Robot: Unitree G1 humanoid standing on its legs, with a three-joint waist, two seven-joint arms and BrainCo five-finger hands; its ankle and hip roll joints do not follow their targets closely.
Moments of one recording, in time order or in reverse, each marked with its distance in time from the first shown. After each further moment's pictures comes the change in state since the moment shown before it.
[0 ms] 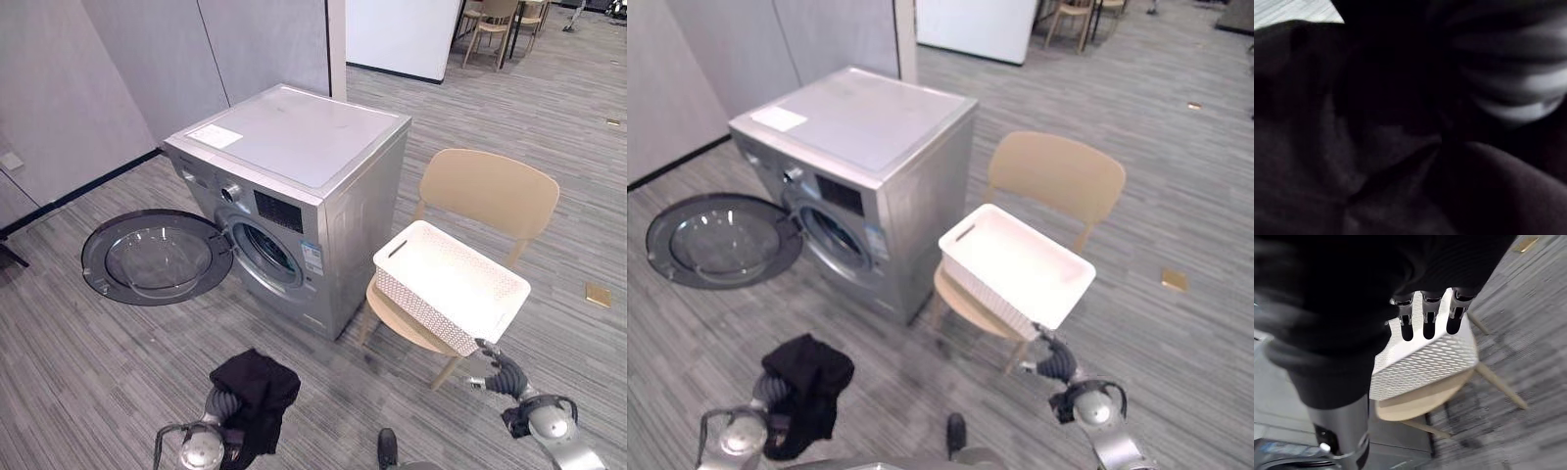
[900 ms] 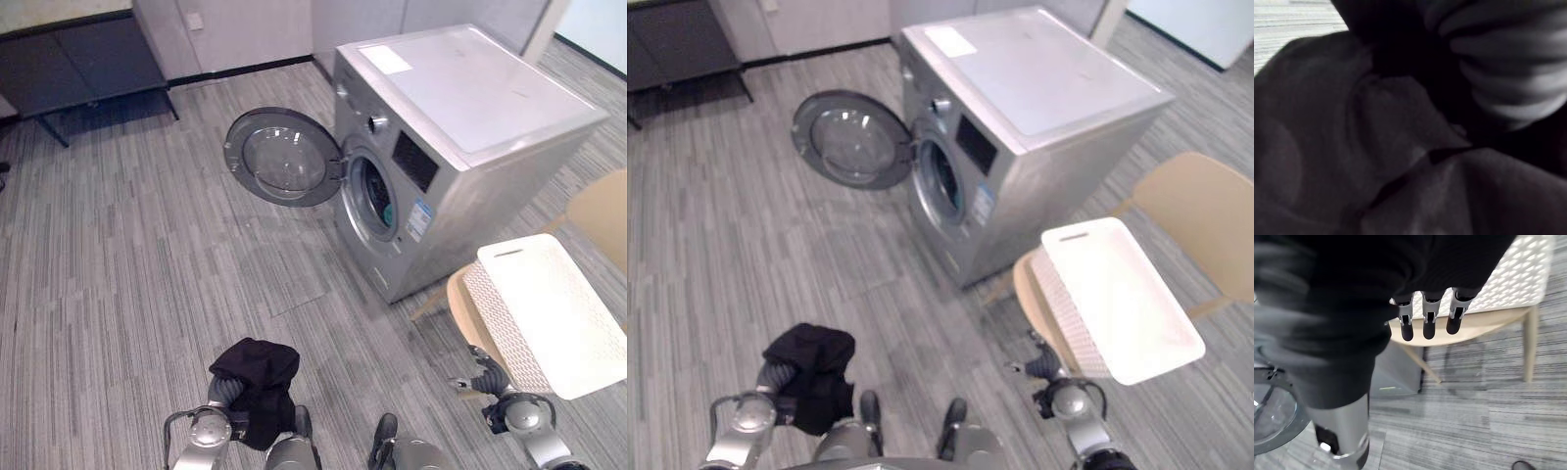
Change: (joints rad) left arm -0.124 -0.041 0.056 0.077 -0.021 0.038 0.029; right arm -0.139 0.124 0.024 0.138 -0.048 0.044 -0.064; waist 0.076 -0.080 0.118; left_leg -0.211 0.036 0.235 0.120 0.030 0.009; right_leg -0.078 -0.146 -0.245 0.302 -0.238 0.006
